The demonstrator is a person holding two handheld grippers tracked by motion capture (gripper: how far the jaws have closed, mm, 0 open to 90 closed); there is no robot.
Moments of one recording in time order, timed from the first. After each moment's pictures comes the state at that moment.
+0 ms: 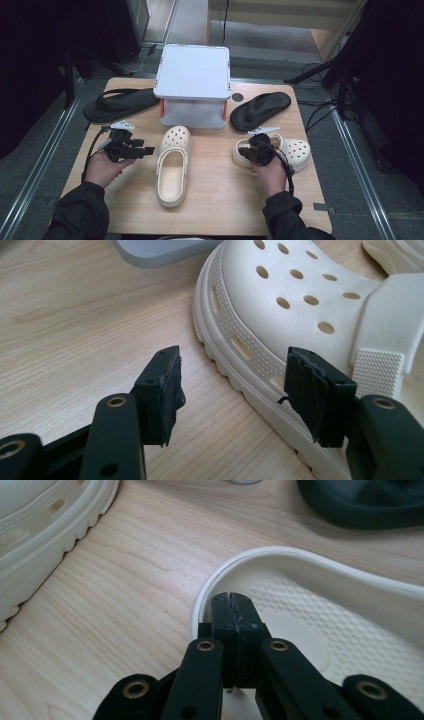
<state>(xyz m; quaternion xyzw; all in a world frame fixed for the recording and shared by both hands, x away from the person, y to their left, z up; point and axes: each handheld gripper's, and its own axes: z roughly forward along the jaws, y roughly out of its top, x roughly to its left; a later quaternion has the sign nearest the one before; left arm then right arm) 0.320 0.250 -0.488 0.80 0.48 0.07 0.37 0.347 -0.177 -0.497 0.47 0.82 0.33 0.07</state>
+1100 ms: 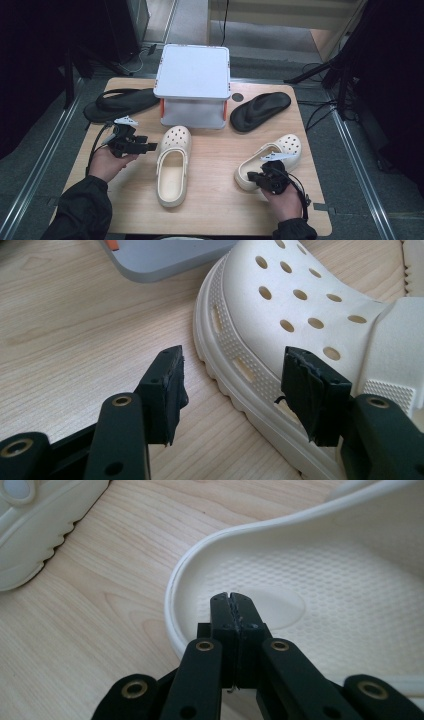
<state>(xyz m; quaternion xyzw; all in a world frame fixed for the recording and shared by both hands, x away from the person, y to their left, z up) 0.333 0.245 -0.486 0.80 0.47 0.06 0.37 0.271 -0.210 -0.500 0.47 0.81 0.33 0.05</state>
